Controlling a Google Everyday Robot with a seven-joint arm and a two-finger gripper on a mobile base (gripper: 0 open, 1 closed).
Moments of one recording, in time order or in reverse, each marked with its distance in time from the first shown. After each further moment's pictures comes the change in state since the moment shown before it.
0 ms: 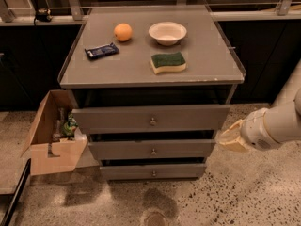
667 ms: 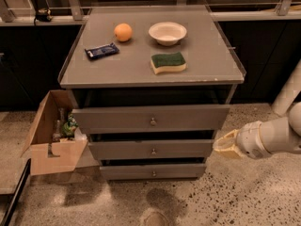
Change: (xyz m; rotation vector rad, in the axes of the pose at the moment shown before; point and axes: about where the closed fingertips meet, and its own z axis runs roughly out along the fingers) arm 0.022 -0.003 0.047 -0.051 -0.113 0.022
